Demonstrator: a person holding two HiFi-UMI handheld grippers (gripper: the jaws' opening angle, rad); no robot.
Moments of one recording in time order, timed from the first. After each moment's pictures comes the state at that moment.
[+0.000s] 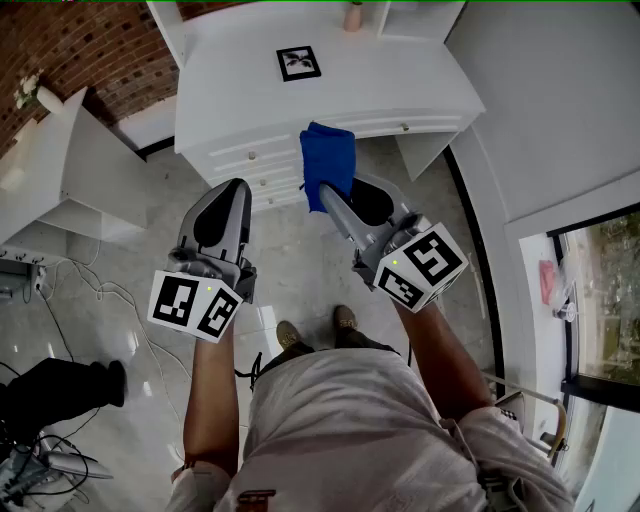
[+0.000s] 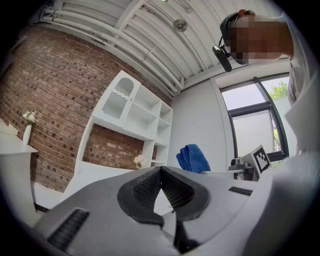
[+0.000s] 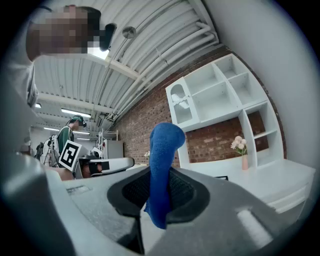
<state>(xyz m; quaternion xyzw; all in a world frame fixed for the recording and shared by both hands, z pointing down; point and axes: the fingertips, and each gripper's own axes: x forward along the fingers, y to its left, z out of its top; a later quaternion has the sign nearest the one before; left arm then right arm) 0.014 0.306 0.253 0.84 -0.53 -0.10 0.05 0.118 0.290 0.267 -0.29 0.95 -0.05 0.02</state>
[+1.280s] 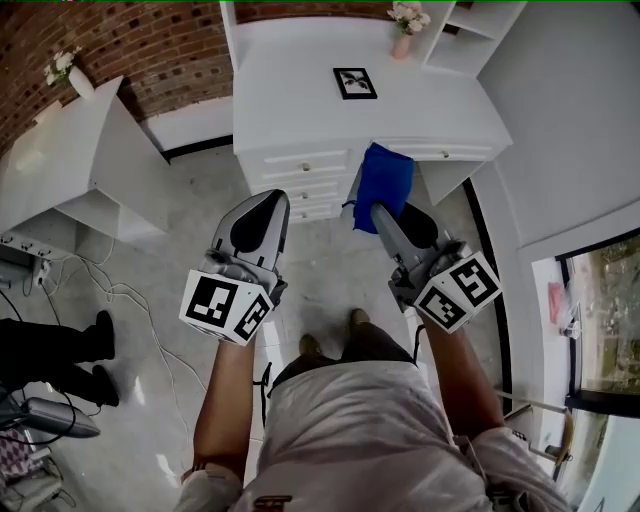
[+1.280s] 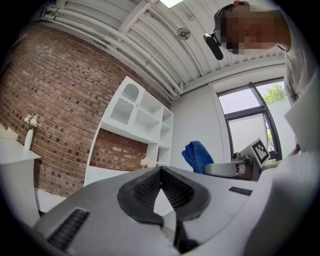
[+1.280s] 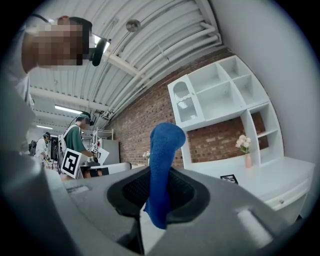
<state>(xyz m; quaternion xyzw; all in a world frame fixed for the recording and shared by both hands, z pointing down) -0.107 0.334 0.259 0.85 -0.51 -0.11 0.04 0.020 0.321 0.257 -0.33 0.94 -0.07 0.02</state>
